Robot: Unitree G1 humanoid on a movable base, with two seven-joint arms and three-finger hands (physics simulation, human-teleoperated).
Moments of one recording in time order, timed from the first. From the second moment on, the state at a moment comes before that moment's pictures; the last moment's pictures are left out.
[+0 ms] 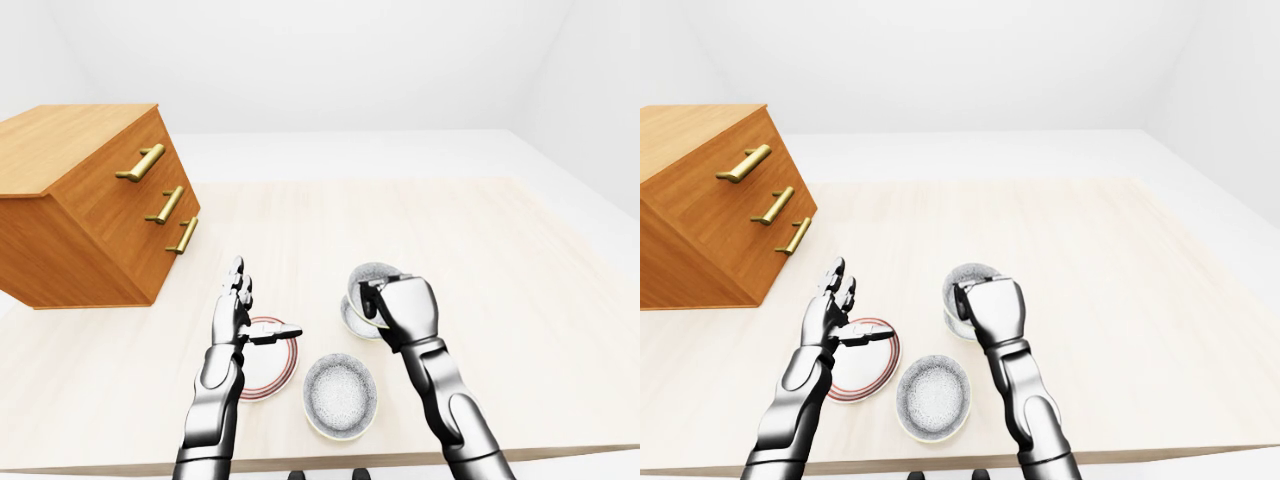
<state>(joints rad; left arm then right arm) -0.03 0.02 0.06 0.04 -0.12 0.09 -0.03 -0.01 -0.07 0.18 -0.09 -1.34 -0.09 -0.25</state>
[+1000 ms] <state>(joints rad) -0.02 0.02 0.06 0.04 -0.11 0.09 -0.03 0.00 -0.07 0.20 -0.03 -1.35 -0.09 -0.29</state>
